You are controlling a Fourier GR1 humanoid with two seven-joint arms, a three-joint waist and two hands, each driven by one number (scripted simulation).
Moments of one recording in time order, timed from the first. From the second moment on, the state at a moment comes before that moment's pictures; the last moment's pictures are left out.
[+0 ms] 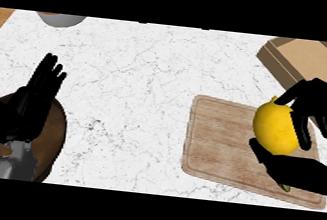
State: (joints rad) left arm -0.11 0.12 0.10 -1.67 0.11 0.08 0.24; right arm -0.37 -0.10 -0.04 -2.19 0.86 0.54 0.31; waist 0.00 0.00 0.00
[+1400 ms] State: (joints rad) left arm -0.13 0.09 0.07 -1.65 0.10 0.08 0.21; right arm -0.77 -0.57 -0.28 -0.93 1.07 0.07 -0.15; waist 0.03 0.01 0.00
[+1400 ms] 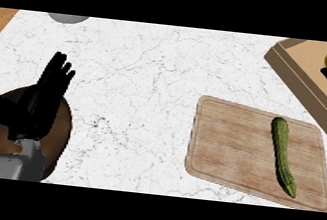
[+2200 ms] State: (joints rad) left arm -0.14 0.09 0.07 -1.66 0.10 0.07 0.23; right arm -0.91 -0.62 -0.45 -0.51 0.95 -0.11 -0.43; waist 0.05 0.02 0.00
